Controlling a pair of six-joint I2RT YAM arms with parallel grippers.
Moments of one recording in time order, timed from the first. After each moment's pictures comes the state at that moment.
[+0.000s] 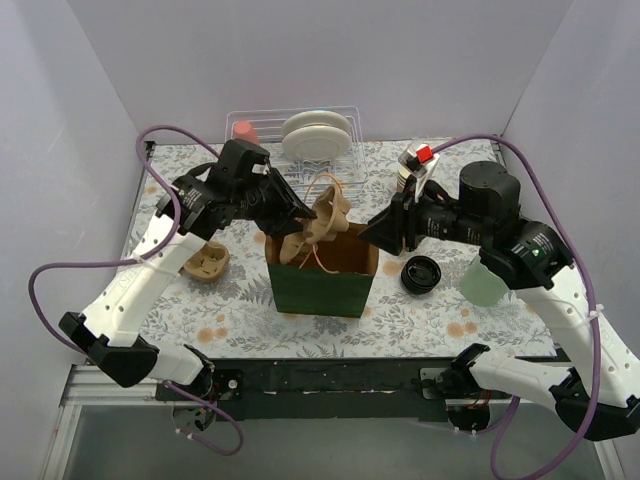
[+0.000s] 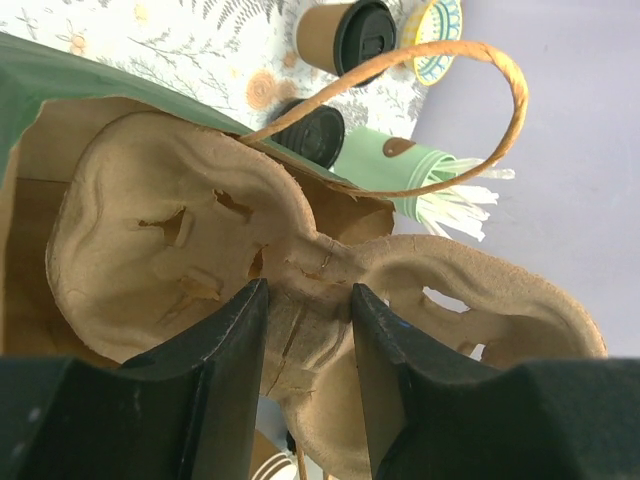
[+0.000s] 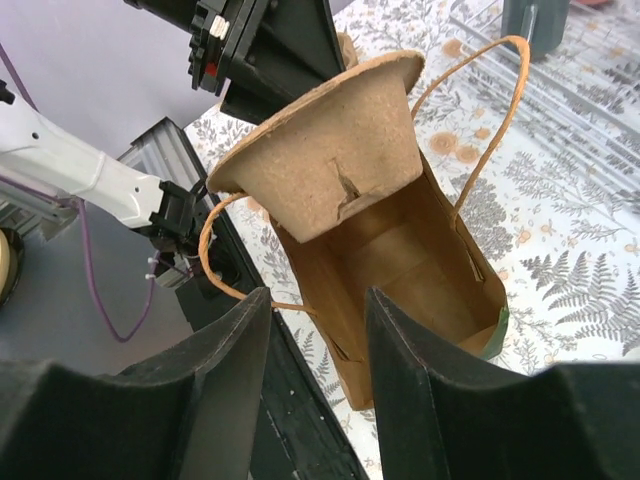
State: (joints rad) left arm -0.66 1.37 1.72 -1.10 0.12 -1.22; right arm 0.70 1.04 1.46 -0.72 -0.47 0.22
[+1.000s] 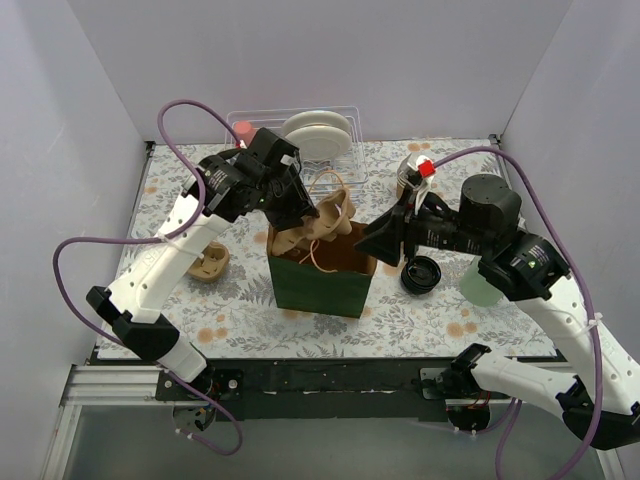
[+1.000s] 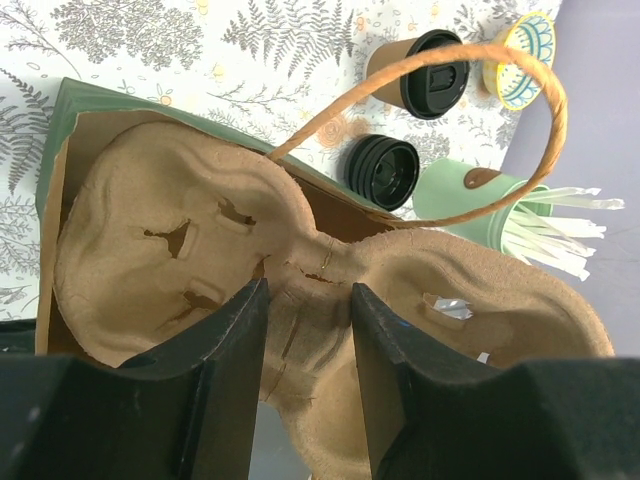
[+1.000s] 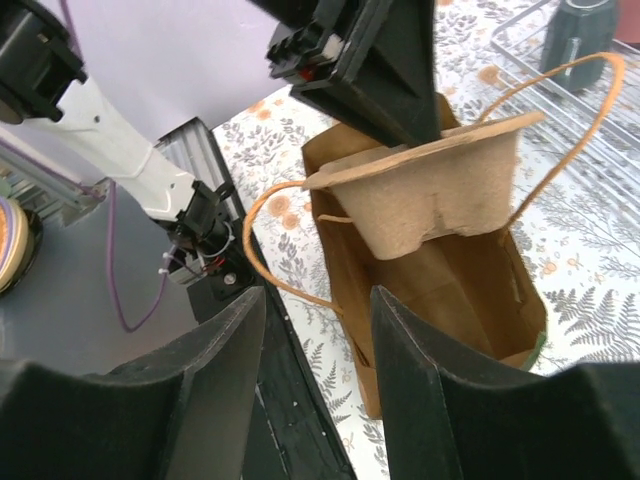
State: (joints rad) left arm -0.74 1.56 1.98 -1.29 -0.09 -1.10; right arm 0.72 0.97 1.34 -0.59 -0.55 0.21
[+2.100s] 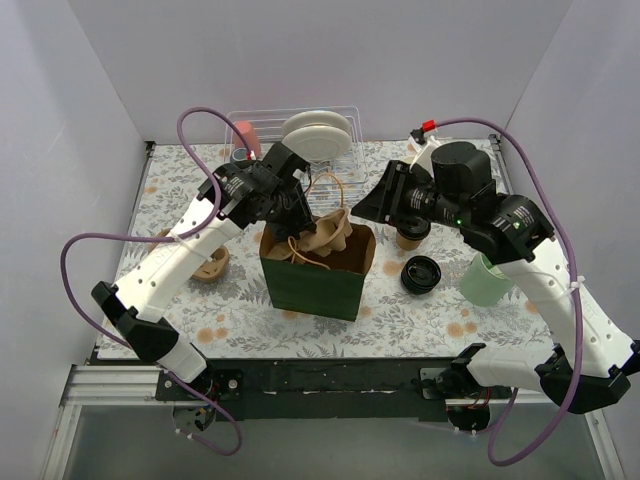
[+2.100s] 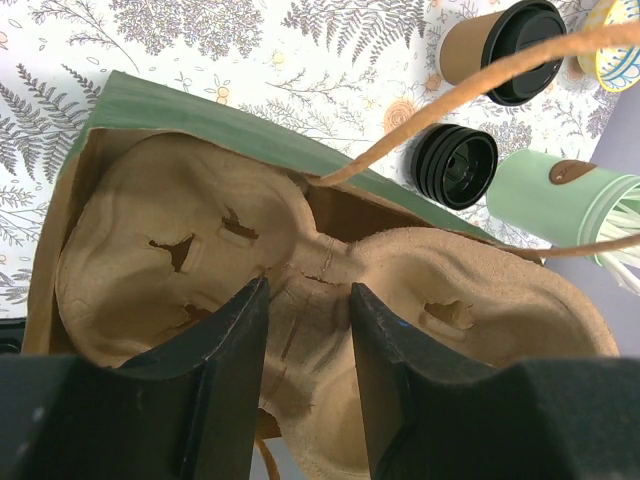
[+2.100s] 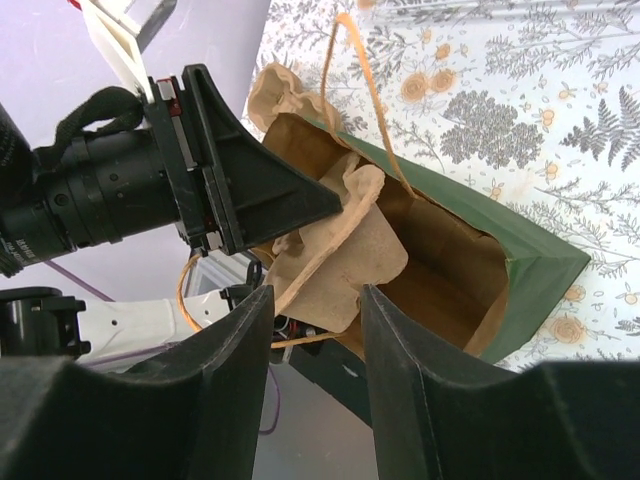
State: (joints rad) left arm -0.78 1.55 1.86 -1.29 -0.14 -1.04; right arm 0.73 1.20 1.64 -0.89 -0.16 0.77
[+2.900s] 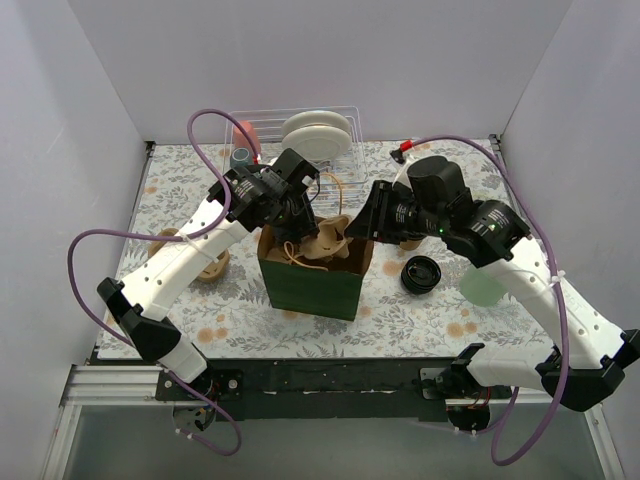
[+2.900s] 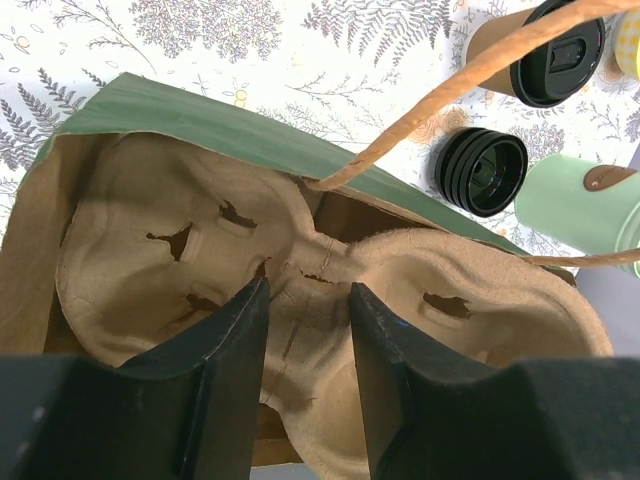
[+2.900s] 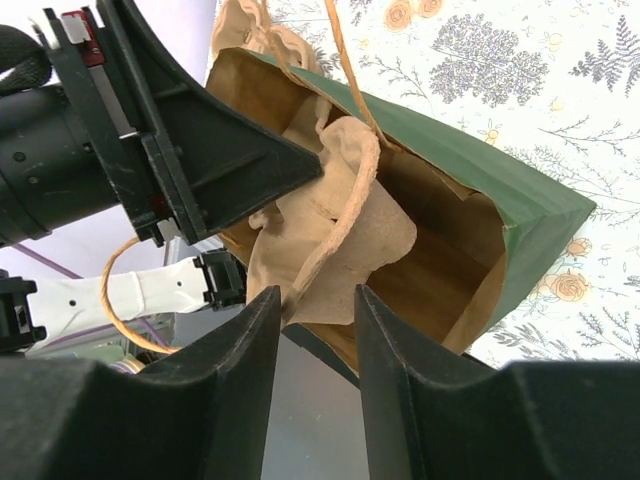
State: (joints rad) left arm -0.82 1.57 1.84 -1.30 -0.20 -1.04; right arm 0.78 1.21 1.52 -0.88 -0.17 0.79
